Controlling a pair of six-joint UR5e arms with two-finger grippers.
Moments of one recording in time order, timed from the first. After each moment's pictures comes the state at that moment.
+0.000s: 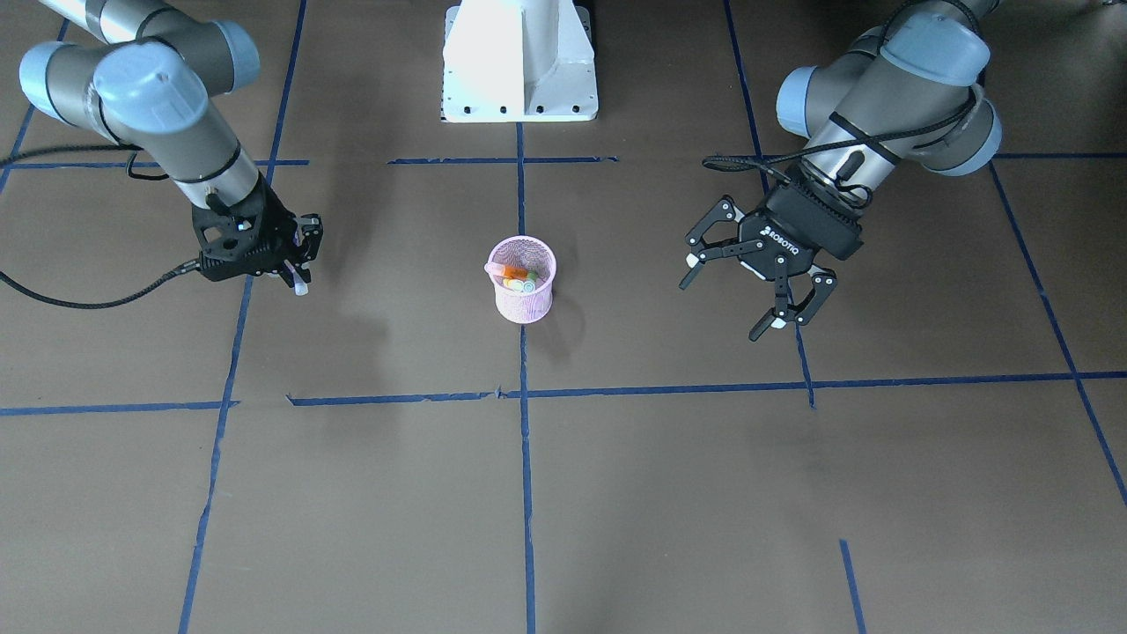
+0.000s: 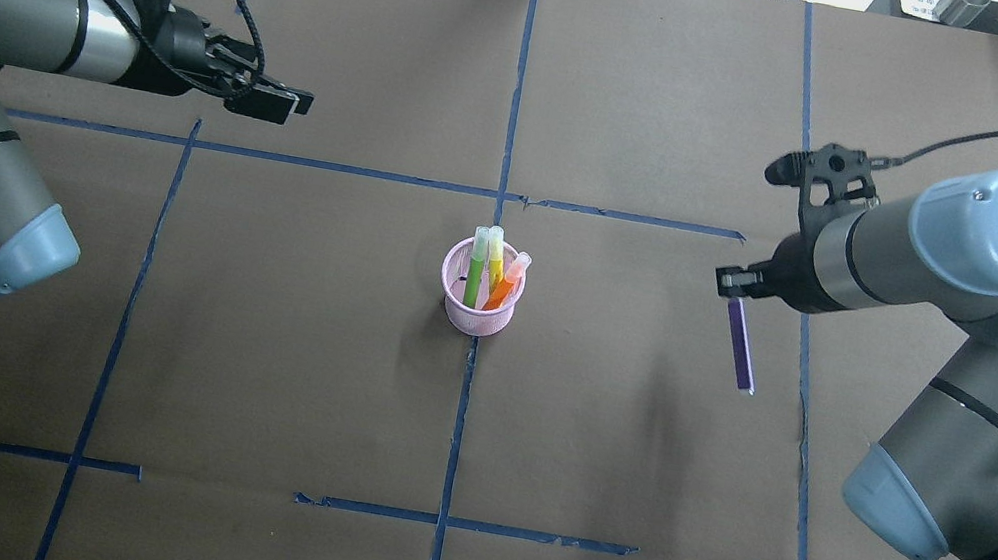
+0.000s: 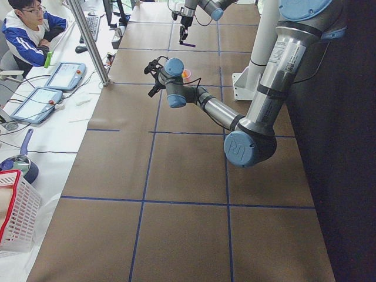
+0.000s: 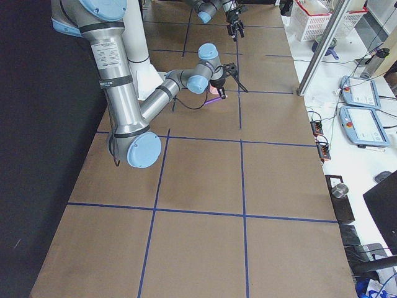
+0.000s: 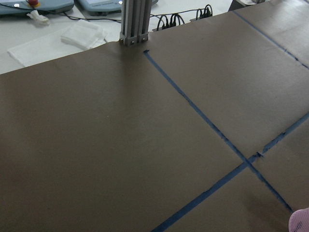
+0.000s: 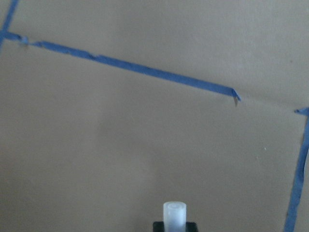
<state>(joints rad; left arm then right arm) -0.90 -1.92 -1.69 -2.37 -2.03 -0.68 0.71 -1.25 2.00 -1.29 1.83 0.93</state>
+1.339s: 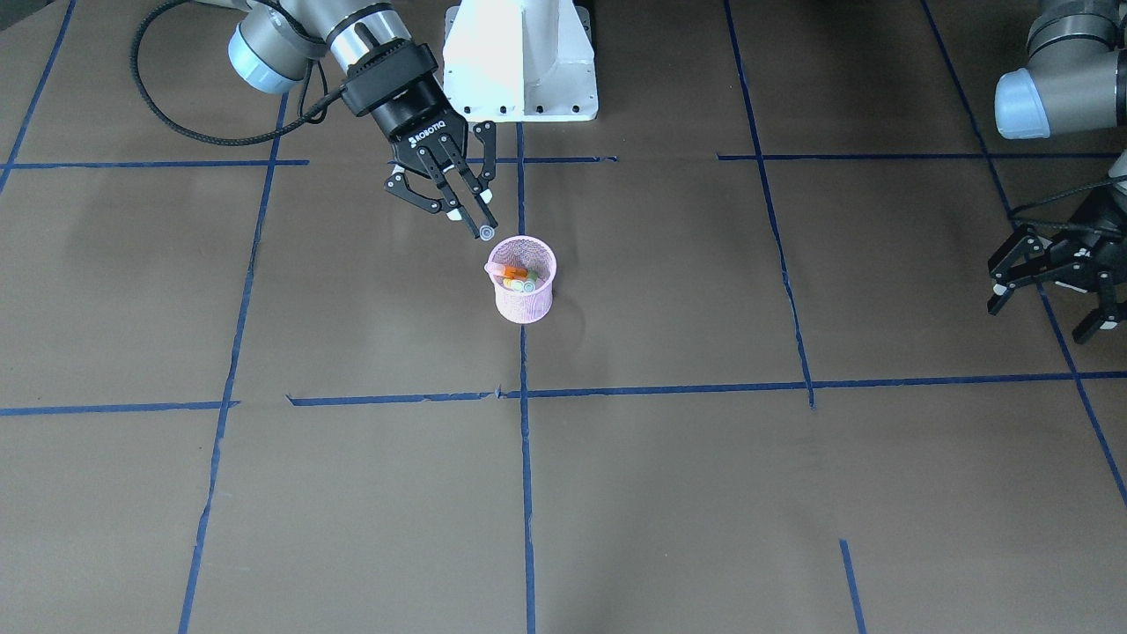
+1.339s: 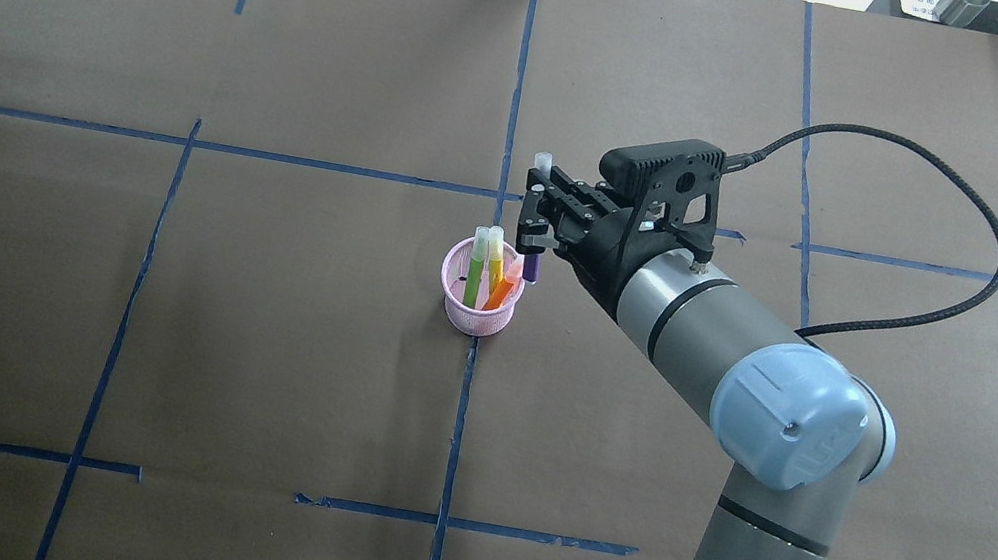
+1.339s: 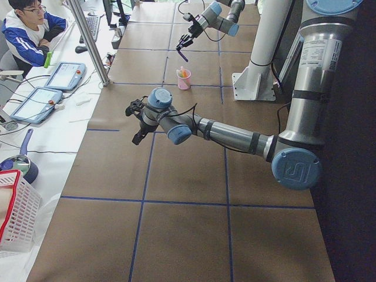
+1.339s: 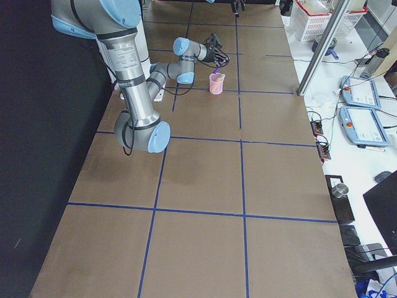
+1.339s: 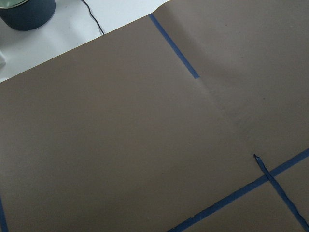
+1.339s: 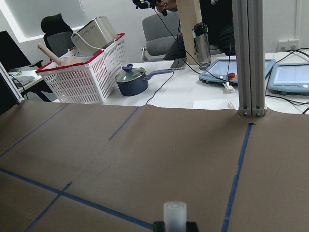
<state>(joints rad) -1.21 -1.66 -1.68 -2.20 -2.14 -0.31 0.38 -1.10 1.85 -0.76 1.15 0.89</state>
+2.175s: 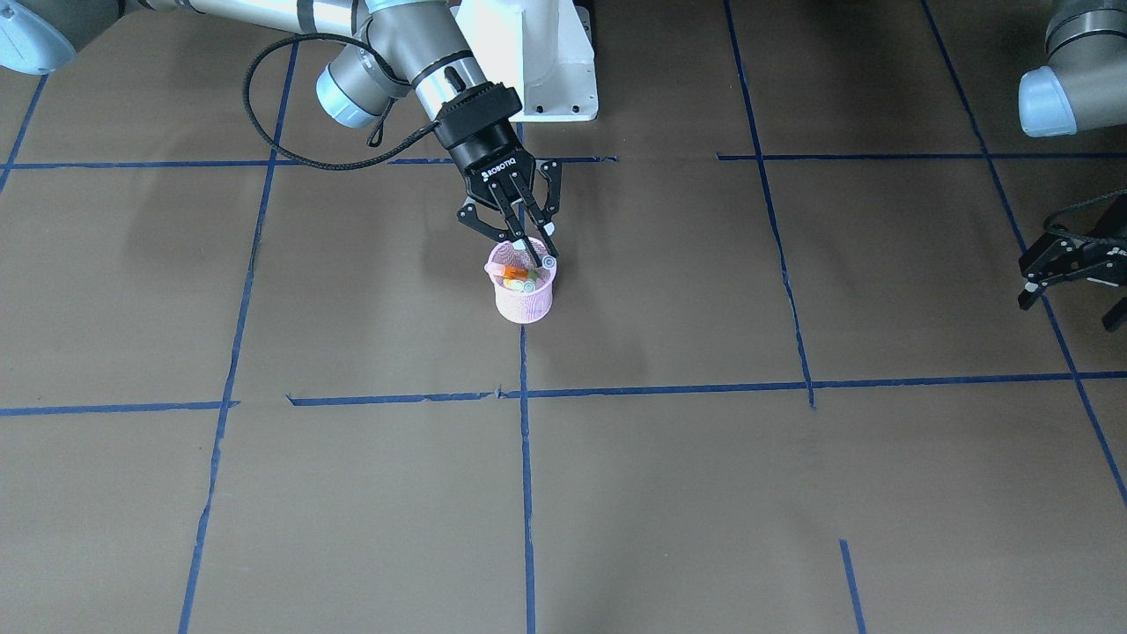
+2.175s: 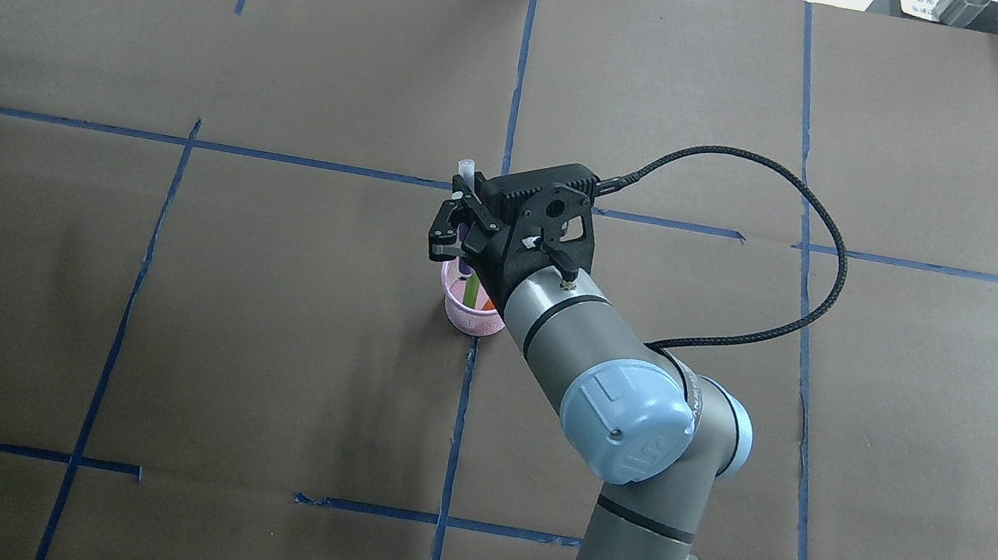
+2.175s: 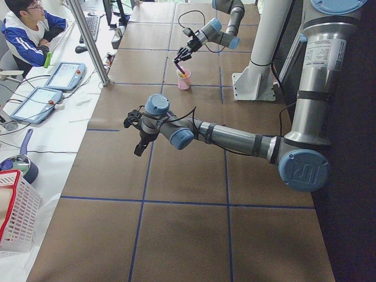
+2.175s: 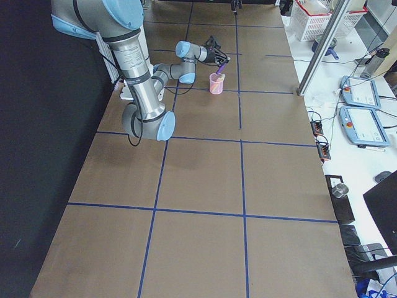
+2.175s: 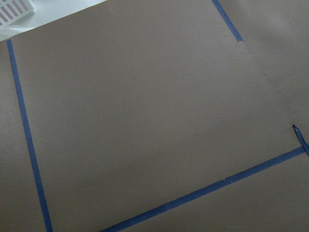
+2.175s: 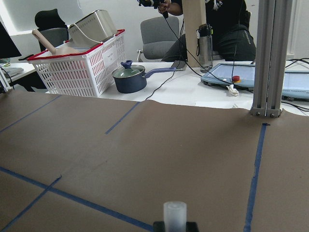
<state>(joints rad) -1.25 -1.65 -1.67 -2.10 -2.17 -0.30 0.32 -0.97 1.64 -0.71 1.04 0.83</state>
